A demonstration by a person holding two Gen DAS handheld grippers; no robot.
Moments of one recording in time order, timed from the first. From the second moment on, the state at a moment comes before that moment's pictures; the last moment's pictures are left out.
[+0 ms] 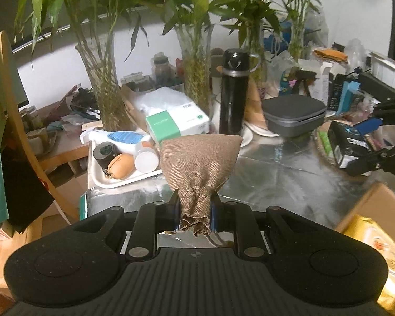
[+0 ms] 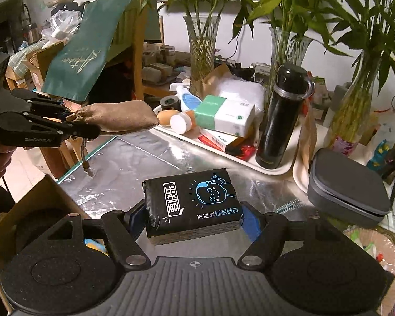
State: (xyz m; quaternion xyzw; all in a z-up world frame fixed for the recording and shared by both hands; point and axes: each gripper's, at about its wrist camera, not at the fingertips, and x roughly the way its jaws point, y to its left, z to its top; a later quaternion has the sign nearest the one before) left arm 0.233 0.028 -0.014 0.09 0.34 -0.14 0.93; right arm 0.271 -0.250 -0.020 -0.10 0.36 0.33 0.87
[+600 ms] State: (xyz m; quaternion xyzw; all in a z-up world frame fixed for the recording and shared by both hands) left arm 0.161 0.016 0.021 0.06 0.34 -0.13 0.93; right arm 0.208 -0.272 0.017 -0.09 0.33 0.31 0.89
